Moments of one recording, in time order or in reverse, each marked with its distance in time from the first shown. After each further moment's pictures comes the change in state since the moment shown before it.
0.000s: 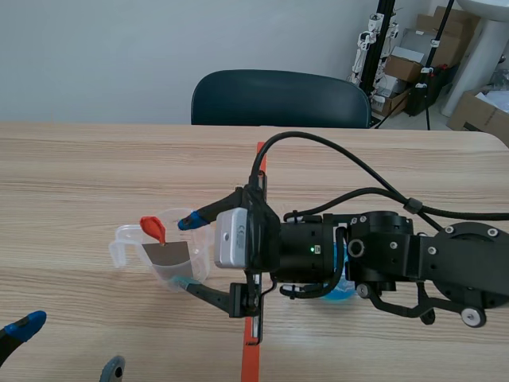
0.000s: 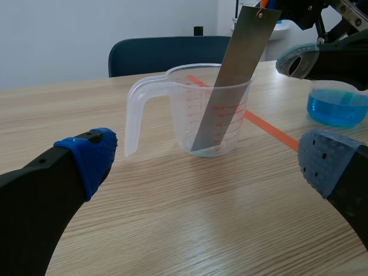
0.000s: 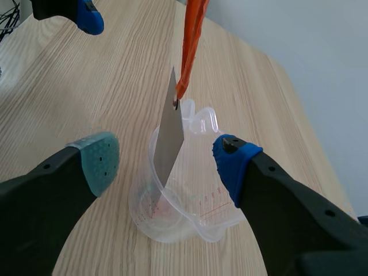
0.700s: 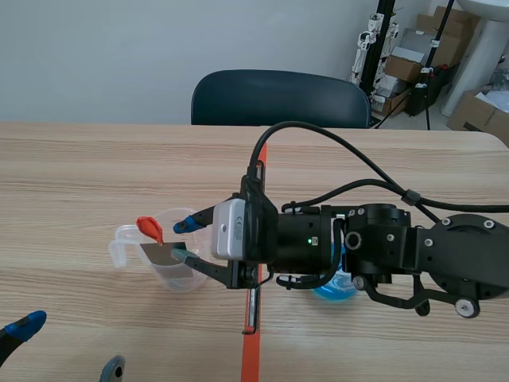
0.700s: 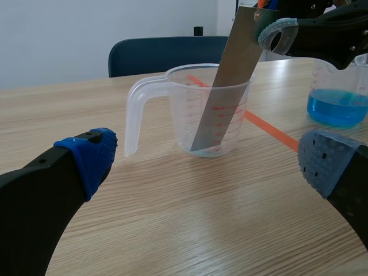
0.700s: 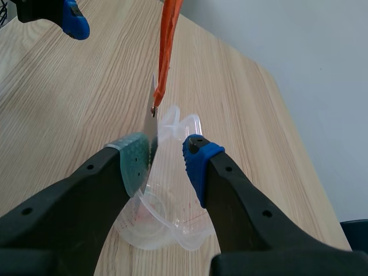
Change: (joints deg) left arm 0.0 0.0 0.0 0.0 0.0 0.0 0.0; right arm 1.1 -0.6 0.0 0.0 -0.3 -1.5 0.7
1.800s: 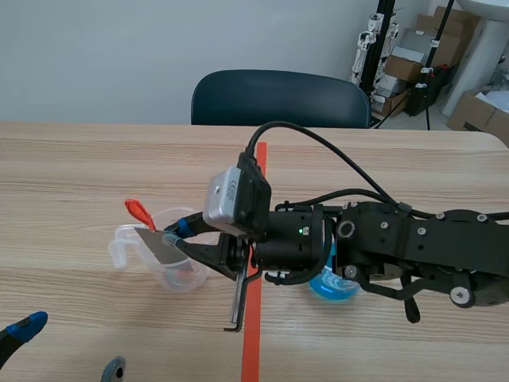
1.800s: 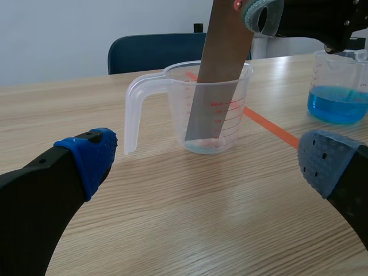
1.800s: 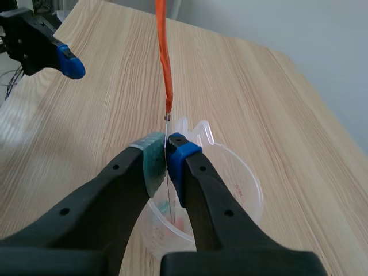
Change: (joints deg) left arm 0.0 0.0 0.0 0.0 0.0 0.0 0.6; right arm 0.2 -1.2 0.0 0.0 14.6 9.0 -3.9
